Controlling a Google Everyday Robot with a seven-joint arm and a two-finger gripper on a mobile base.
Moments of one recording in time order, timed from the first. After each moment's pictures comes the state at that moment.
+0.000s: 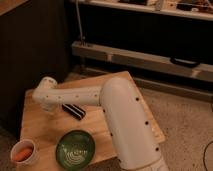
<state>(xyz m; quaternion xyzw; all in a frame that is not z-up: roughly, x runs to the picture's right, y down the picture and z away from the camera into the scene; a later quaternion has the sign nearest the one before) -0.295 0.110 0.889 -0.26 -0.06 0.16 0.95</state>
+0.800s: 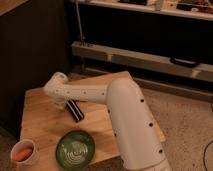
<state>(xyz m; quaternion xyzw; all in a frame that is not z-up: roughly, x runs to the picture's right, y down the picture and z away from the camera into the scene) -0.258 0.100 0.905 -0.26 -0.02 0.18 0.95</state>
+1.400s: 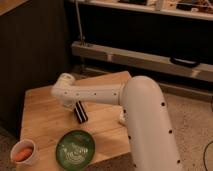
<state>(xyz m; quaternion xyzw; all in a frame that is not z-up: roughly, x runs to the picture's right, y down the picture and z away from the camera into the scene) -0.194 0.115 0.883 -0.25 0.02 0.21 0.94</state>
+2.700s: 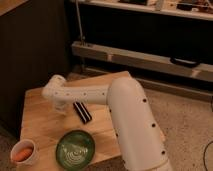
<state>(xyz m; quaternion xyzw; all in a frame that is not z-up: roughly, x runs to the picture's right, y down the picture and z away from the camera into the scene) -0.205 0.142 0.884 -0.29 0.03 0.17 0.94</state>
